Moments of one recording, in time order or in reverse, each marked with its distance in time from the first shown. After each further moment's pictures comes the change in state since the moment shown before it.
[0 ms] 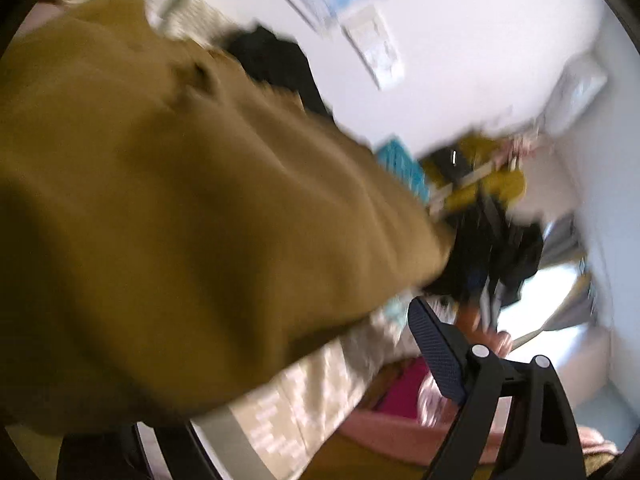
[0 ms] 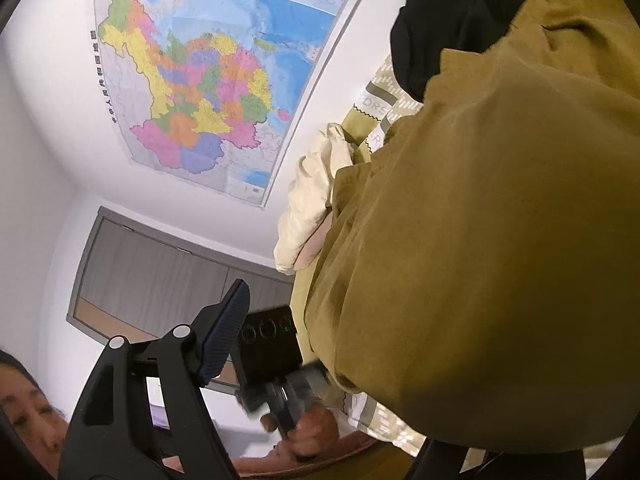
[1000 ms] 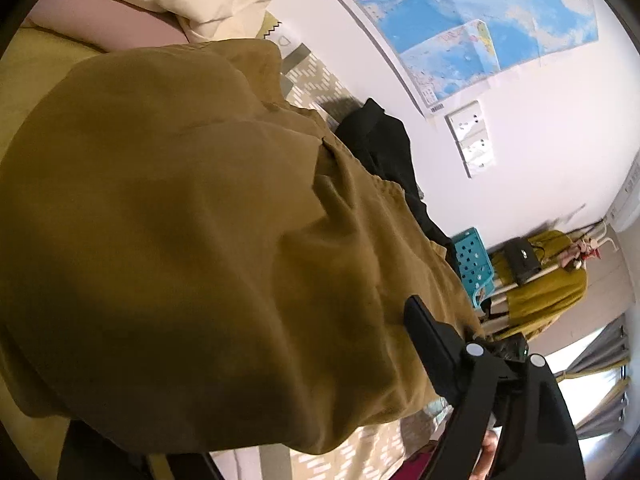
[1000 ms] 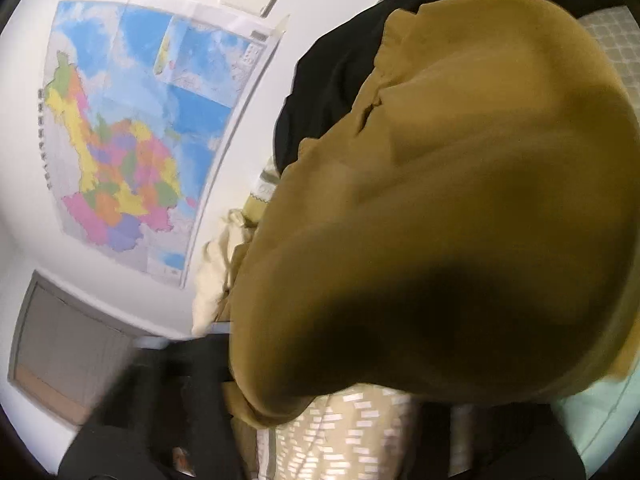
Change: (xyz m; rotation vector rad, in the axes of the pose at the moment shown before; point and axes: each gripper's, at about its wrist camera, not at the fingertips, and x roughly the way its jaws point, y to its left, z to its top) left arm -0.020 0.024 0.028 -0.205 -0.202 0.281; right arm -0.050 -0.065 0.003 0.052 -0.291 -0.251
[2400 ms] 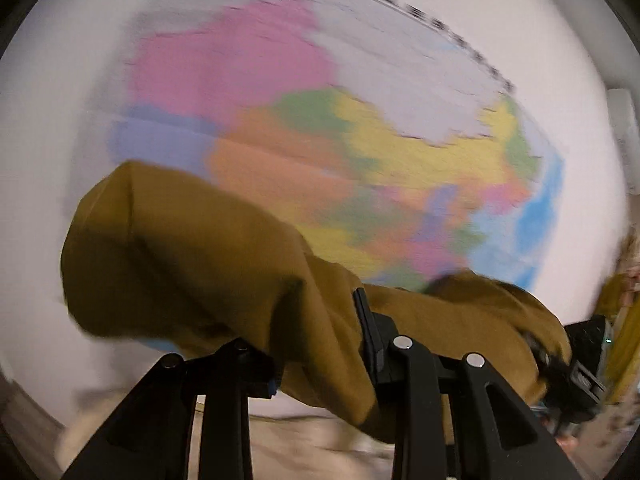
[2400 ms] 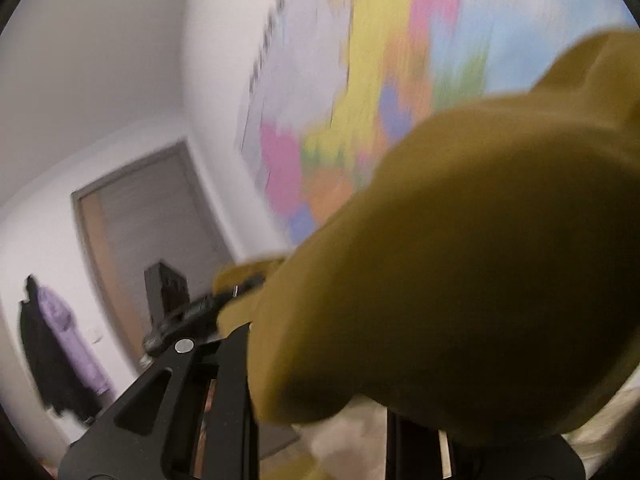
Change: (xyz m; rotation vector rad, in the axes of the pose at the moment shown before) left arm -0.287 -0.062 0.305 0.496 -0.769 0.291; right arm 0.244 0.424 0.074 -0.737 0.037 0.584
